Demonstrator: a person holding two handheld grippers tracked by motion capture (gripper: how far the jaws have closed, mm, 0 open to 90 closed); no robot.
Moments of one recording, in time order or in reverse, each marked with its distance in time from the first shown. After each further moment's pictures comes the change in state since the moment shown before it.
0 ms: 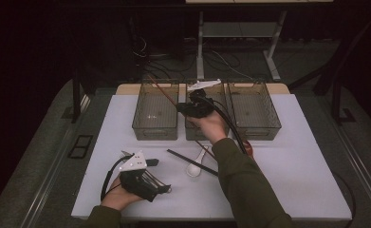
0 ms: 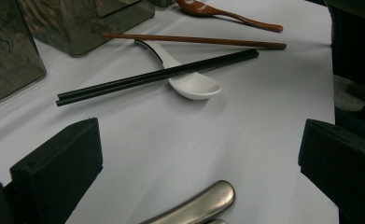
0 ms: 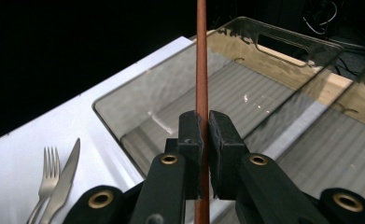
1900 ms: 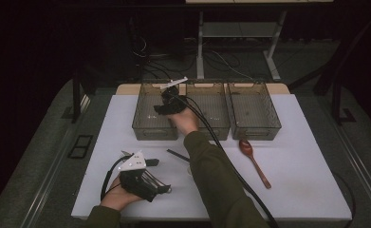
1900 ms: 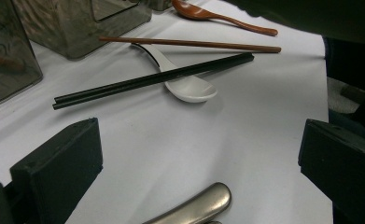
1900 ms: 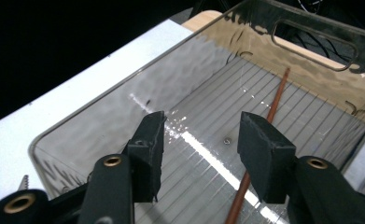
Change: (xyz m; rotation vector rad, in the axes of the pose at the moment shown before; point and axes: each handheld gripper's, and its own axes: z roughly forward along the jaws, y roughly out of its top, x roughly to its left) left arm 0.000 0.000 -0.001 -0.011 -0.019 -0.006; right arm 0.014 0.019 0.087 0.091 -0.084 -0.011
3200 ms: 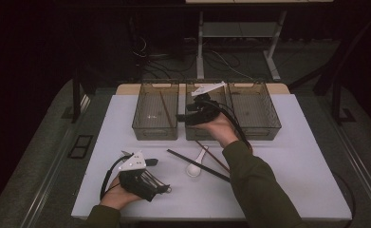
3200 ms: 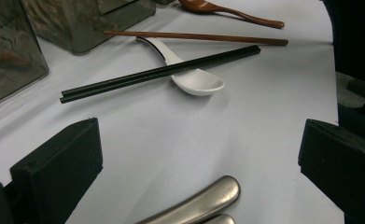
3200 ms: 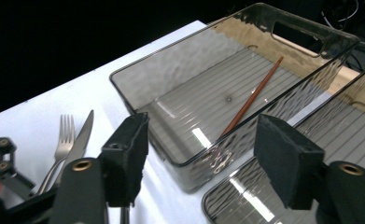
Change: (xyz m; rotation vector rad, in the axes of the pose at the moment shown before) left arm 0.002 -0.002 0.000 0.013 0.015 0.006; right arm -0.021 -0.041 -0.104 -0.044 0.129 -0.068
